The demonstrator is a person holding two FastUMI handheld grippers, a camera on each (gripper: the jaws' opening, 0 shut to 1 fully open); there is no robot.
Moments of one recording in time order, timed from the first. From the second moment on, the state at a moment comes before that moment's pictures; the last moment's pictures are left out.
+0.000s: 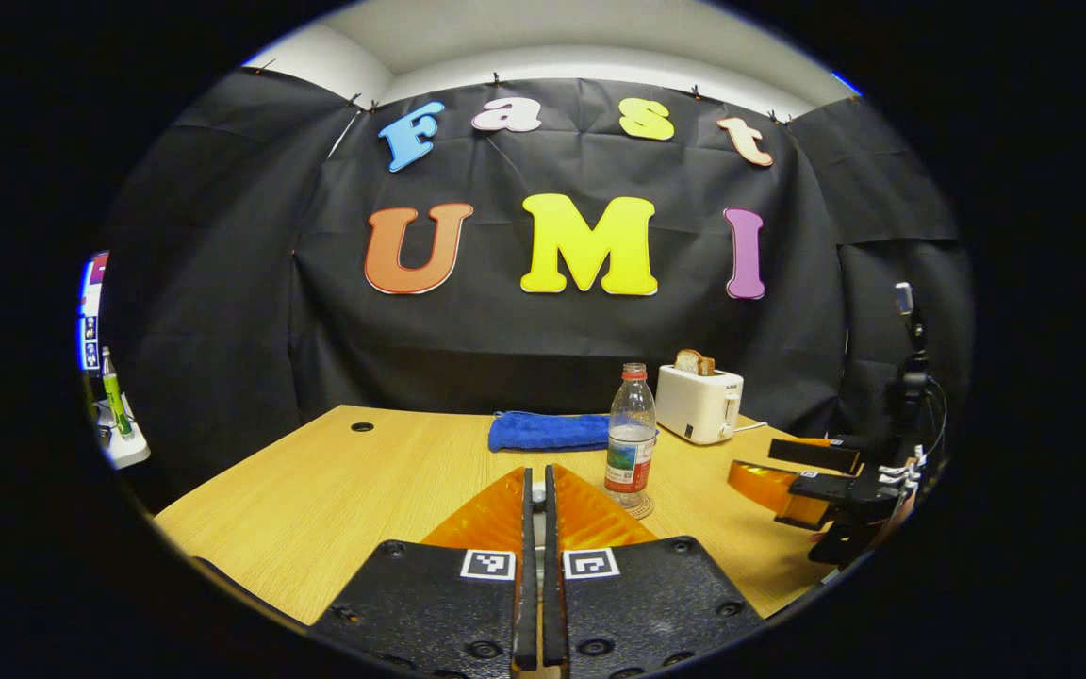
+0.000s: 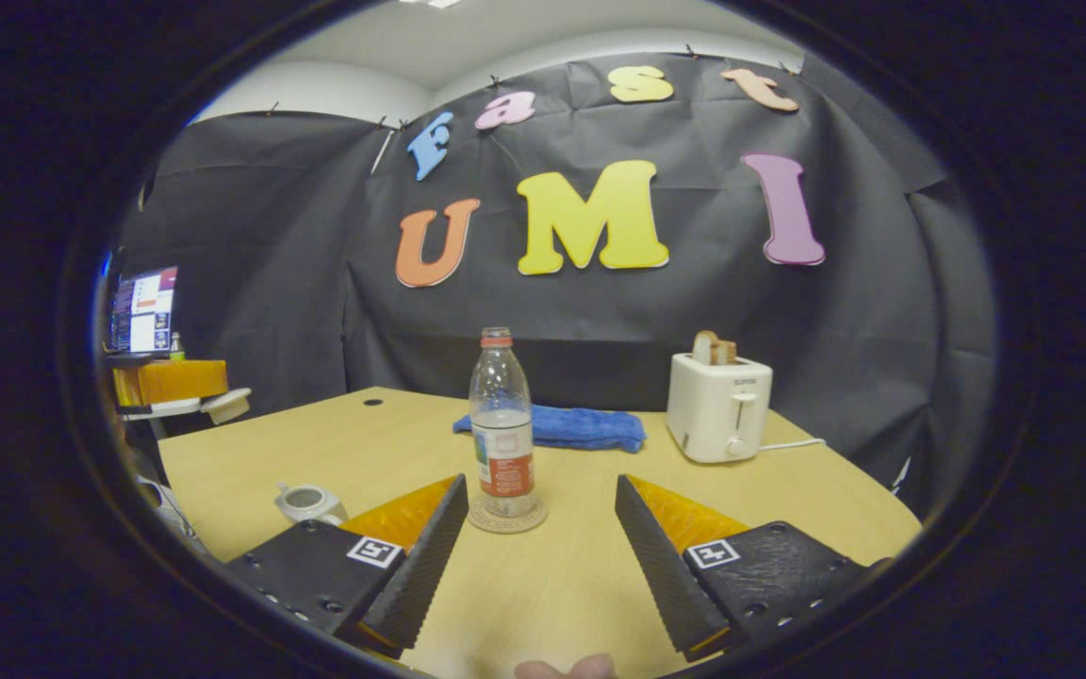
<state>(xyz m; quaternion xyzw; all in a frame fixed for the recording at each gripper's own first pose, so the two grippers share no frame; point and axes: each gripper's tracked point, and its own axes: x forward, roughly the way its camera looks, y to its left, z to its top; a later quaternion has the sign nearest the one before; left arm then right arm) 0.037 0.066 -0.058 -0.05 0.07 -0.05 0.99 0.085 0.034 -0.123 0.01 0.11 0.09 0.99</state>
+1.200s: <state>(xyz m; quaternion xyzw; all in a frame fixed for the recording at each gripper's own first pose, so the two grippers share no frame) 0.064 0.057 -0.150 -0.08 0.14 -0.02 0.99 0.038 -0.038 -0.131 -0.01 0.10 0.03 0.99</state>
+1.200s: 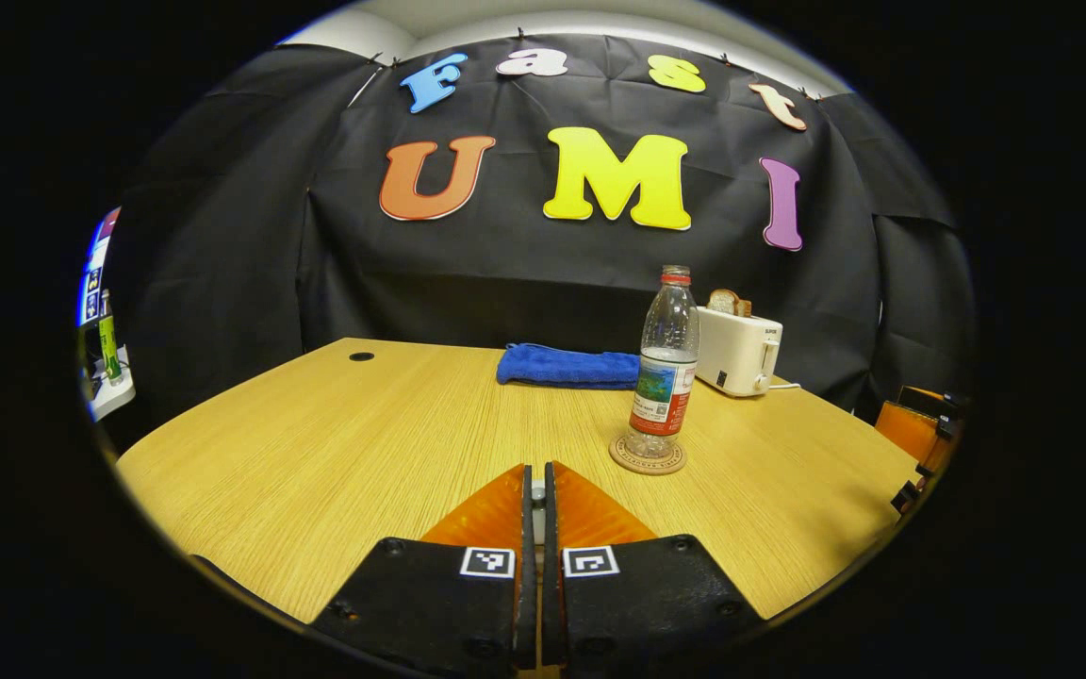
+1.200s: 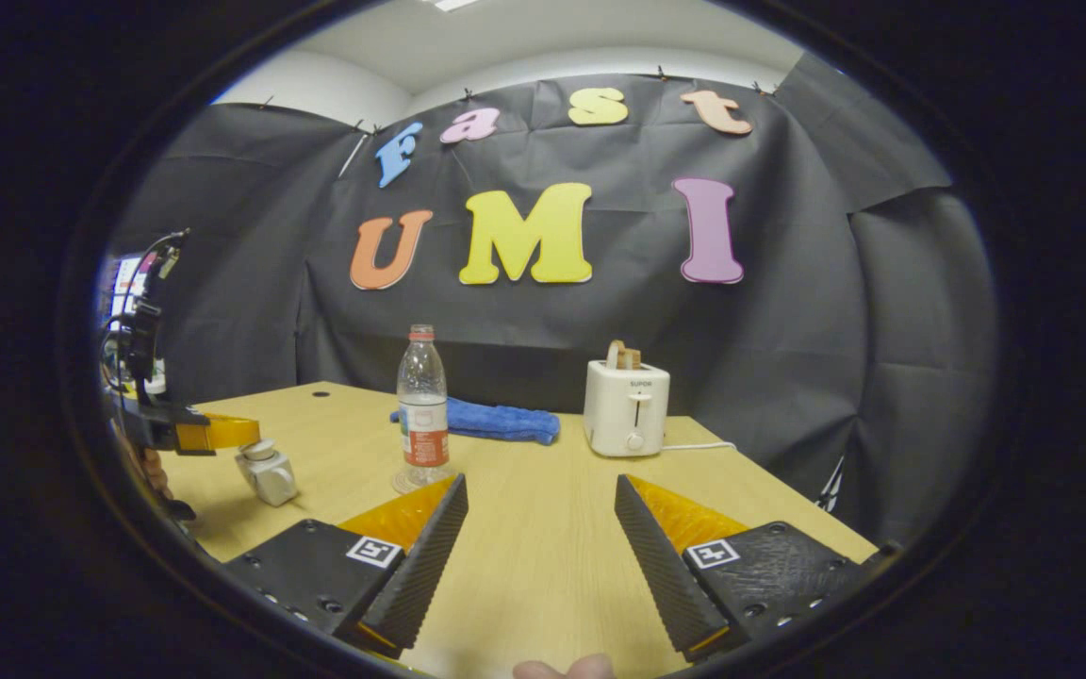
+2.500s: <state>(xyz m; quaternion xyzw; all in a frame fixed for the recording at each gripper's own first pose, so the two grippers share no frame) 0.008 0.033 -0.004 -0.03 0.00 0.03 1.00 0.020 -0.020 -0.043 0.01 0.02 0.00 1.00</state>
